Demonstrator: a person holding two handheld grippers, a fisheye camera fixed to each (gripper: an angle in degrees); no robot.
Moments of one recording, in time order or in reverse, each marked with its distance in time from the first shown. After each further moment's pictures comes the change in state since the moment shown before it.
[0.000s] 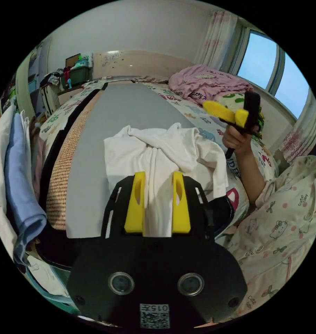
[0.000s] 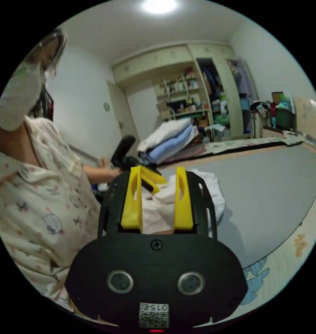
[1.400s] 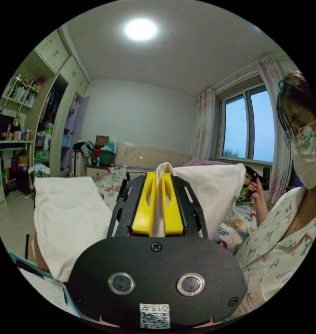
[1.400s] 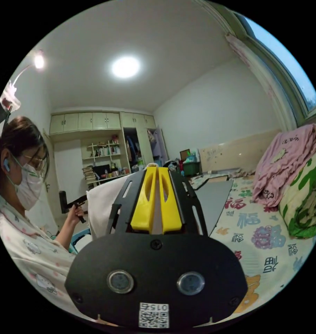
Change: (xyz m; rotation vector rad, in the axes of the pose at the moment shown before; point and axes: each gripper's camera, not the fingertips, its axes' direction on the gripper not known) left arm -0.310 -0.026 -0.217 -0.302 0.636 -1.082; right arm -0.085 0.508 -0.011 0.876 0.109 -0.777
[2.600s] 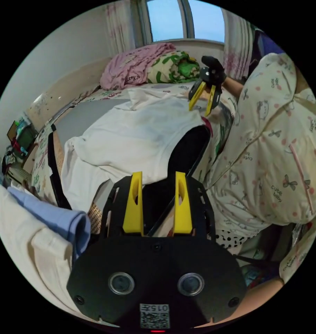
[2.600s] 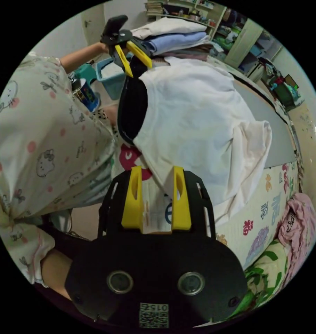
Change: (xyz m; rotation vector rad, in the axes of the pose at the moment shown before) left arm 0.121 0.148 0.226 -0.895 0.406 0.575; right arm 0.093 0.366 0.101 -1.346 -0.274 -0.681
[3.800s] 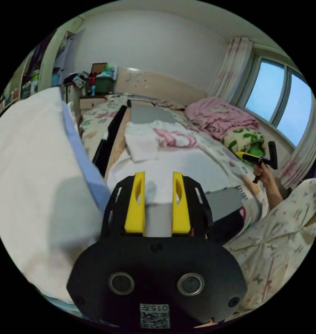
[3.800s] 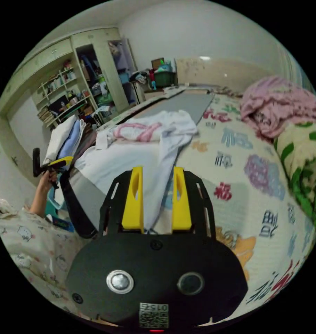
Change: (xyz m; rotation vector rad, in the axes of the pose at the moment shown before) left arm -0.135 0.079 -0.026 0.288 -0.152 -0.799; right arm 0.248 0.024 -0.263 0.491 0.093 0.926
